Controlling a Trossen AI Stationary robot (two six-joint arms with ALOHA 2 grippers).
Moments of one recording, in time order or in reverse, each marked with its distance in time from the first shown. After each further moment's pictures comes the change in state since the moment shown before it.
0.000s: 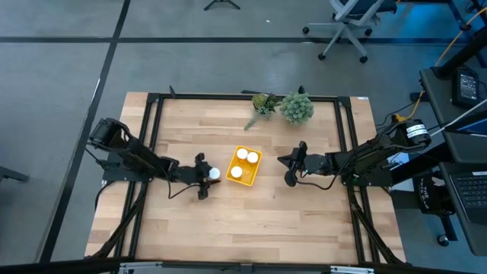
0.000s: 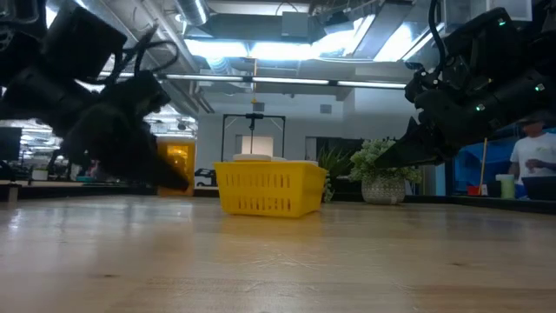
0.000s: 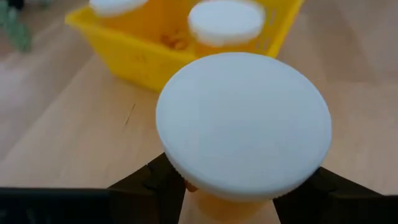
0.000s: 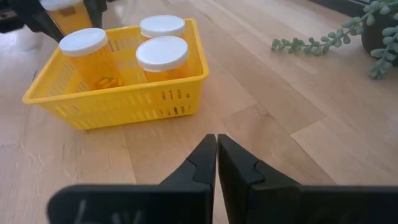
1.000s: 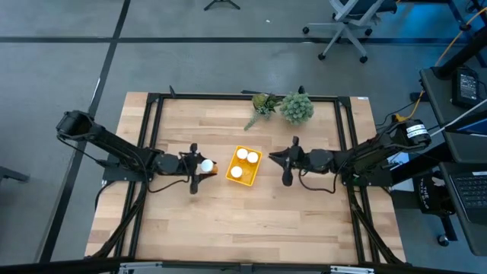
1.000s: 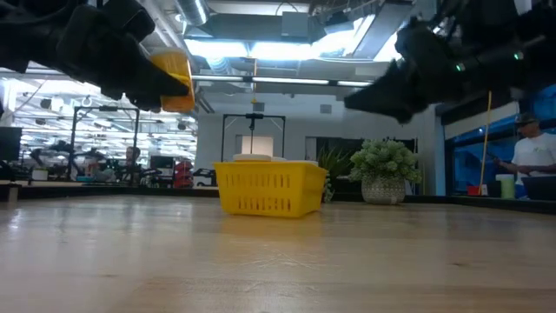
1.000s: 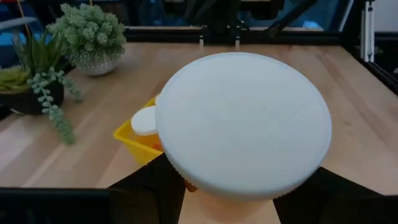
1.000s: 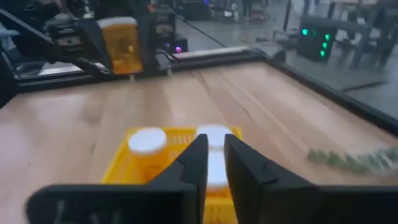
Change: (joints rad) left arm 0.000 -0.509 0.003 -0.262 0.005 0.129; right arm 0.000 0.000 0.083 0.246 -0.073 -0.237
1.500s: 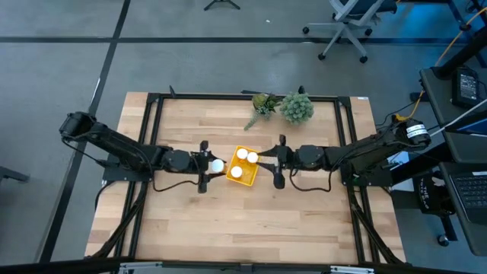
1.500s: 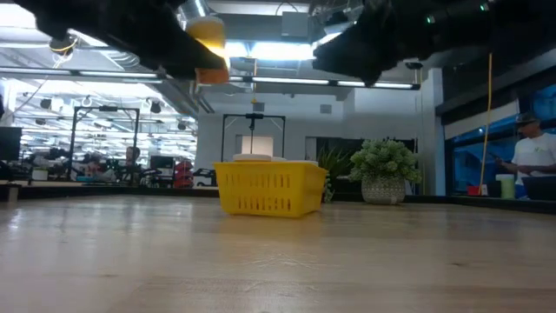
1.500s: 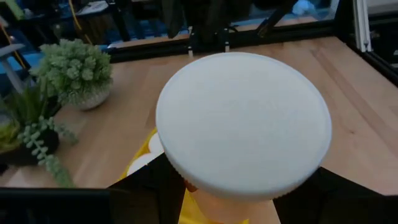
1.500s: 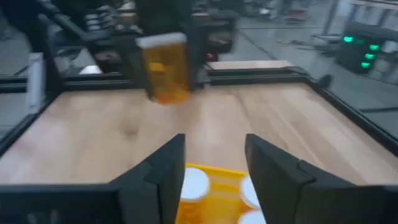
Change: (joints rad) left arm 0.059 0.095 0.244 -0.184 0.093 0.147; right arm 0.001 0.000 0.279 -0.301 -0.138 -0.071
